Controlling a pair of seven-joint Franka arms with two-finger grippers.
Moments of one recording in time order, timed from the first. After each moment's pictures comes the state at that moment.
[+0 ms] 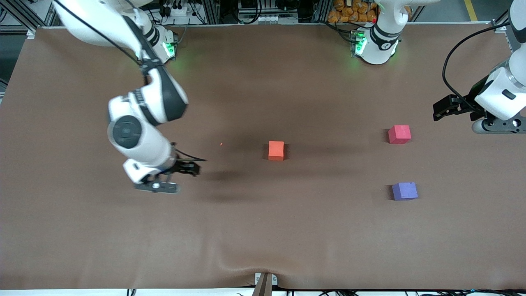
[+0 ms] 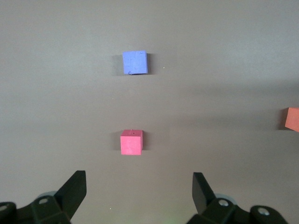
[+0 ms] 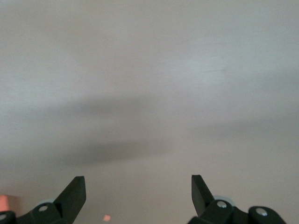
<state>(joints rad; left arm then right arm) 0.00 0.05 -0.10 -1.57 0.03 1.57 -0.08 0.23 0.43 0.10 -1.63 -0.04 2.05 0.43</state>
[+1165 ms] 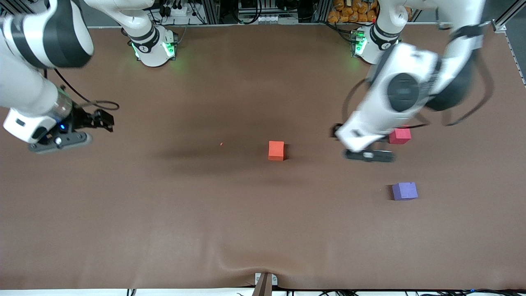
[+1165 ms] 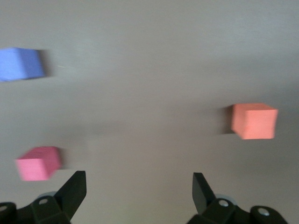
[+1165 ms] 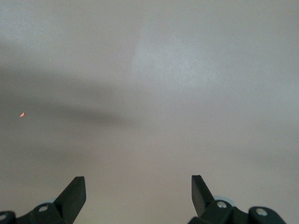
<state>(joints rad) -0.41 0.35 -0.12 -1.54 0.02 1.76 -0.42 0.00 0.03 0.11 -1.74 -0.08 1.69 -0.11</state>
